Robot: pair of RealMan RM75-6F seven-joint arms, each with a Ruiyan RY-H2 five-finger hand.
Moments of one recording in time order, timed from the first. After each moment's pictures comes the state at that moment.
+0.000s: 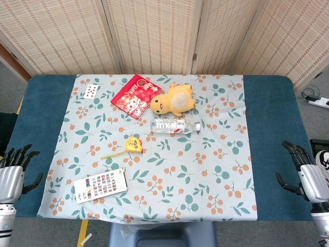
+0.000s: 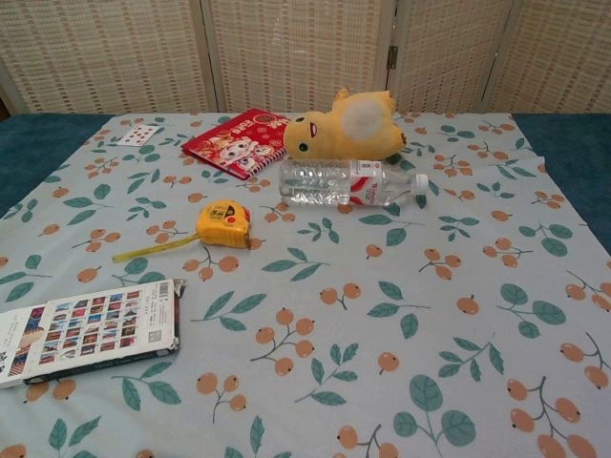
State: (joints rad) left arm -0.18 -1.15 -0.03 -1.64 1.39 1.53 0.05; right arm 0.11 -1.08 0.02 -1.55 -1.56 1.49 0.47
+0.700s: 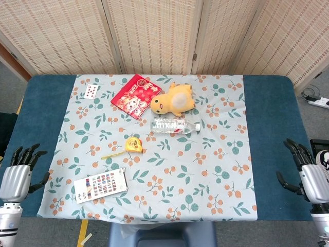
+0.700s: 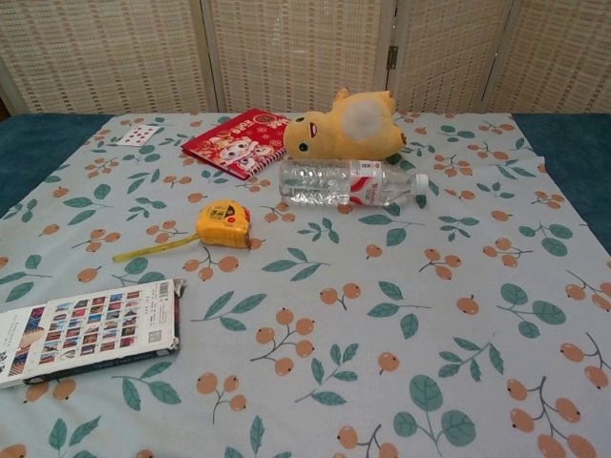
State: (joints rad) left arm -0.19 -1.17 -0.06 -1.65 1.44 1.49 0.07; right arm 0.09 -1.07 0.04 -1.58 -1.57 1.53 0.42
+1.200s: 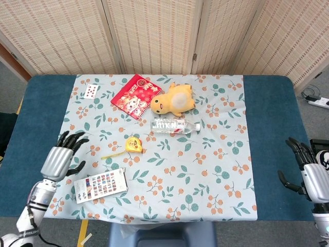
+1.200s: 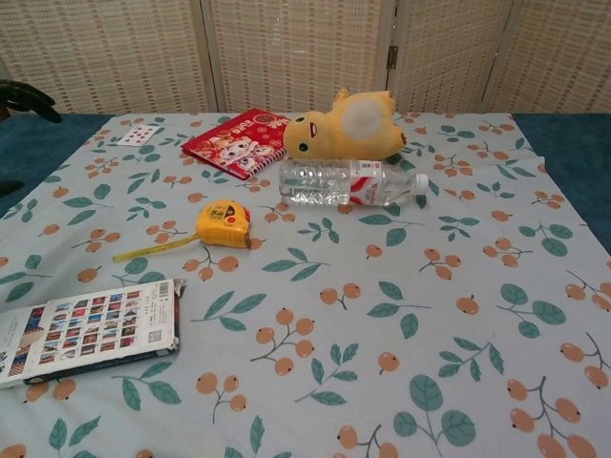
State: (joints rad) left arm -0.42 -1.25 -0.14 -1.65 1.43 1.21 0.16; right arm 0.09 -1.05 0.05 -1.61 -1.57 1.53 0.41
